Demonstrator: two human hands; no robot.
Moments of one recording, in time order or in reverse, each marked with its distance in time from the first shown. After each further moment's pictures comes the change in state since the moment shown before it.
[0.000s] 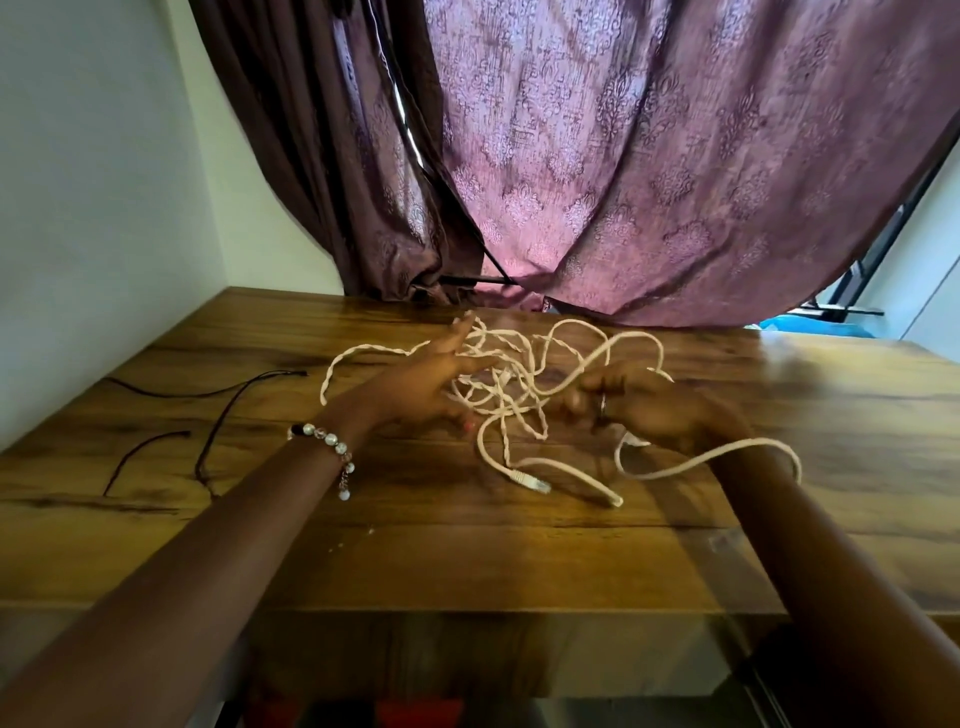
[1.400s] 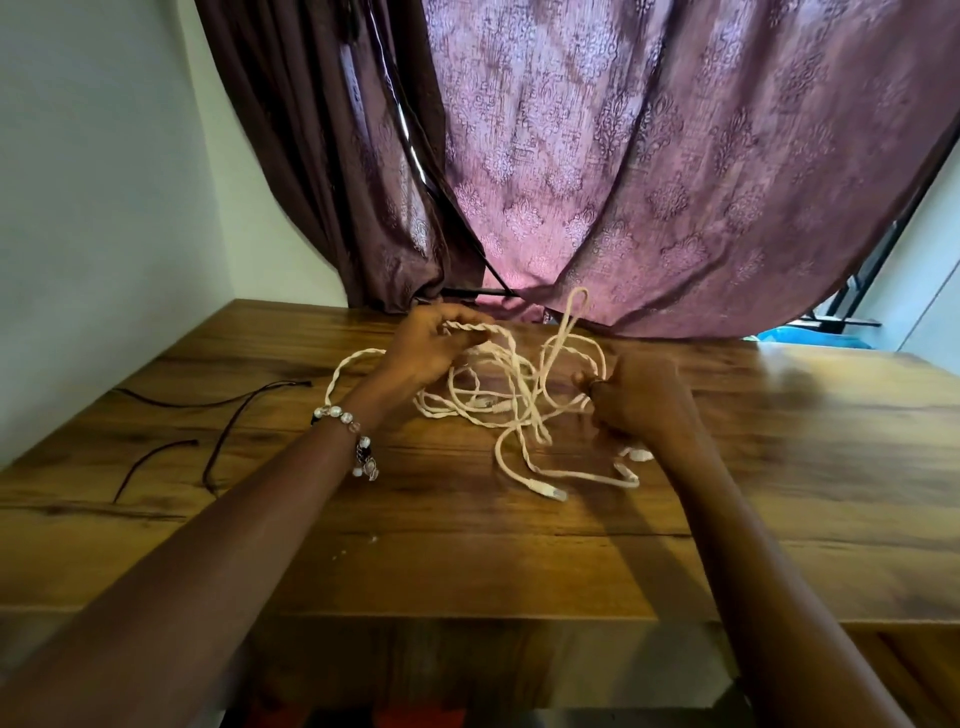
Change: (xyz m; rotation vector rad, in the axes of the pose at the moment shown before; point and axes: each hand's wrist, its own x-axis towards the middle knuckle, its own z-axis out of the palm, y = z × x) left_hand 0.023 0.023 -0.014 -0.813 0.545 -0.194; right_hand 0.006 -0.022 0.018 -0.523 0.690 0.322
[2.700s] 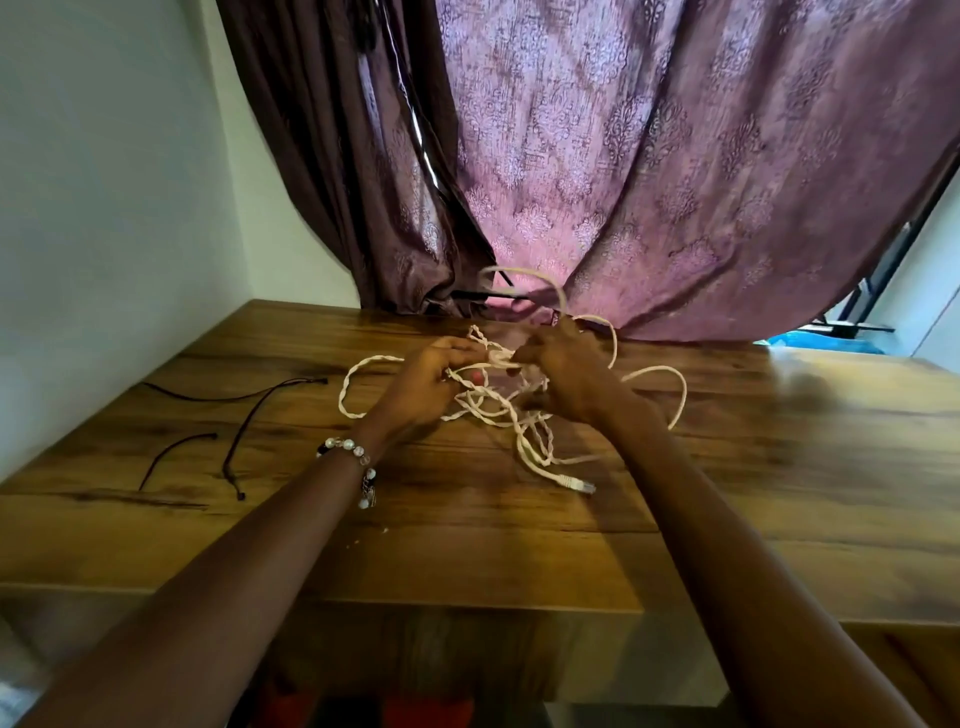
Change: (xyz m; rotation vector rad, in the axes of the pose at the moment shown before) left_hand -0.021 -0.041 -0.011 0.303 -0.126 0.248; right_hand 0.023 -0.039 0.028 -0.454 -0.054 -0.737
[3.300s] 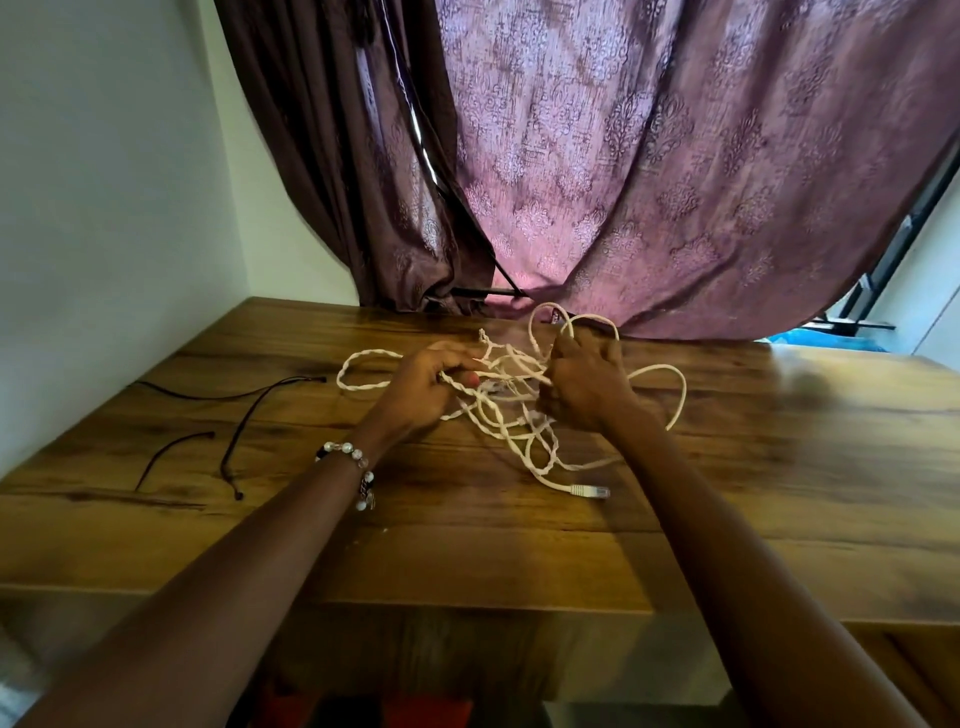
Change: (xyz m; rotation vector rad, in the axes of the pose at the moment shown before) left_hand -0.002 -0.015 0.004 -0.095 0.026 -0.020; right_hand -0.007 0.012 0.022 -0.141 -0.126 0.183
